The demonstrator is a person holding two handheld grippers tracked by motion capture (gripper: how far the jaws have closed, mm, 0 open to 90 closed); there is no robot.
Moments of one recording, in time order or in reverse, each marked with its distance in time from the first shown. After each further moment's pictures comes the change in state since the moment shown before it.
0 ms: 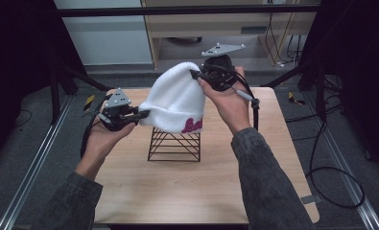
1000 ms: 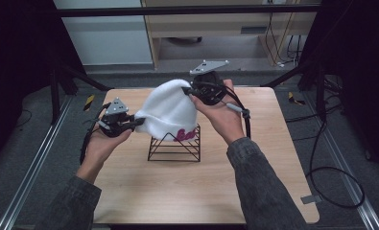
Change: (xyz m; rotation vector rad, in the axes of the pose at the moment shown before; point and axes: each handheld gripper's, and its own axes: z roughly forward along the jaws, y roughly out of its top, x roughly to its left) left arm 0.013 -0.042 0.013 0.055 0.015 -0.038; right arm 0.023 -0.026 0.019 0.073 0.061 -0.067
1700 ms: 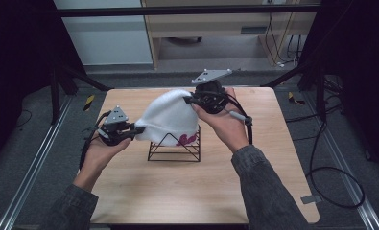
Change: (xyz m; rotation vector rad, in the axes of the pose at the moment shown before) left arm -0.011 -0.016 -0.004 0.012 -0.043 0.016; right arm 0.008 -0.016 -0.008 0.025 0.045 -0.012
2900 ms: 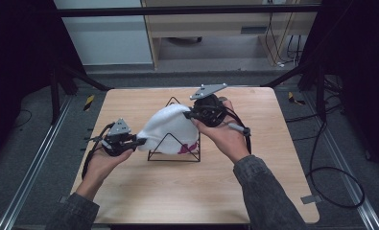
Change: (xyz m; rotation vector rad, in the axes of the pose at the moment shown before) left arm -0.011 -0.035 0.014 0.040 -0.041 -0.017; right arm 0.013 -0.029 0.009 0.074 0.053 -0.005
